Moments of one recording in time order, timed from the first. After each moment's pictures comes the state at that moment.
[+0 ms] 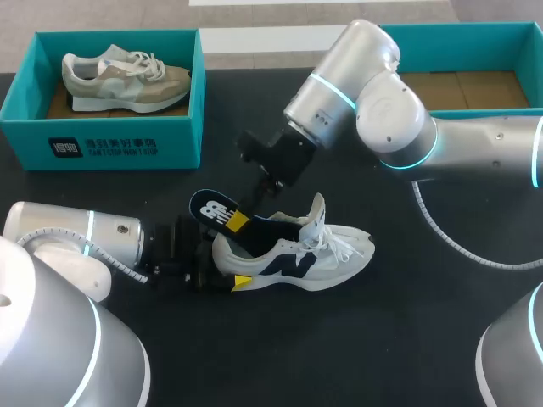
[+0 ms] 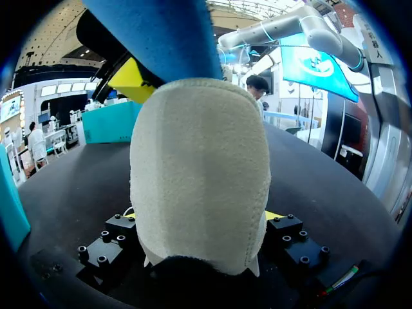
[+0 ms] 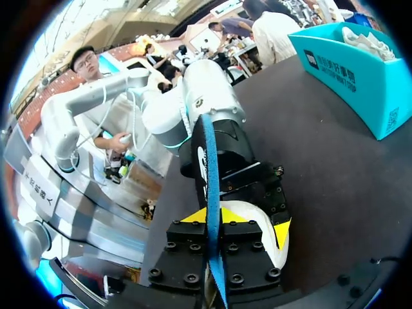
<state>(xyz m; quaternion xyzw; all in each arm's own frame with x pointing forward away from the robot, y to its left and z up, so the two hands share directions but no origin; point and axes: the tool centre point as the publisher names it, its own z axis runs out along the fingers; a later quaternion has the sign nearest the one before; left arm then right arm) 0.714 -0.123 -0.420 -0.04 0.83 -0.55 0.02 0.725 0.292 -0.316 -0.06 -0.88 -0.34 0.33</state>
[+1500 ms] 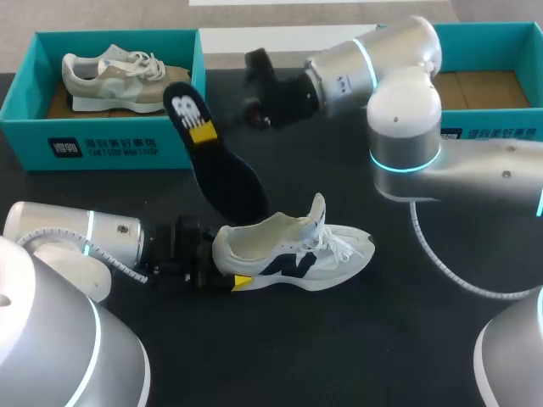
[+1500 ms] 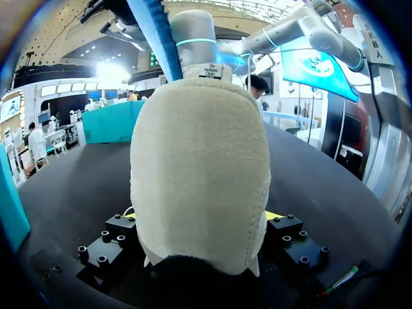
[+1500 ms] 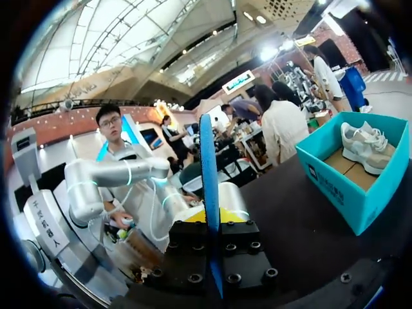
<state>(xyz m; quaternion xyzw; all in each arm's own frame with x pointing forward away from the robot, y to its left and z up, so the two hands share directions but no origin) 0.714 -0.123 -0.420 -0.04 0.83 -0.55 0.02 0.783 0.340 -0.150 -0.12 -0.74 -0.60 0.29</state>
